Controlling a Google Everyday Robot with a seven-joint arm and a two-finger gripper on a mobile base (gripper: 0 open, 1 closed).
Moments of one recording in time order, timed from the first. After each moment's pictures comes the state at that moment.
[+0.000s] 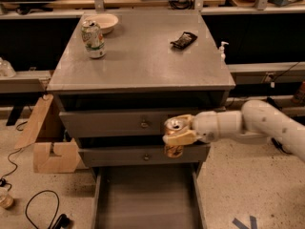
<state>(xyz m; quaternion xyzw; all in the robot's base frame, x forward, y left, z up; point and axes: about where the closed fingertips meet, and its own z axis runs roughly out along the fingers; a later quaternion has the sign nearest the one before) 0.549 -0.070 0.697 -0.48 0.64 0.42 0.43</state>
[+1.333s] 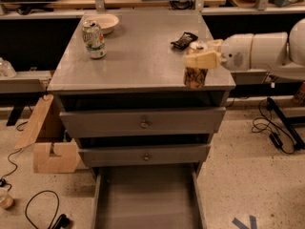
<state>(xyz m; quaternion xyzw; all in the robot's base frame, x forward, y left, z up) 0.639 -0.131 0.918 -0.39 0.71 0.31 0.51</state>
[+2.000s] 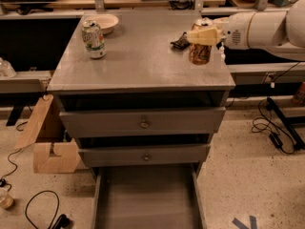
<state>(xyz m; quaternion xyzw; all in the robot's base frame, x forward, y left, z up) 0.709 -0.153 0.955 -0.35 0.72 0.23 0.55</state>
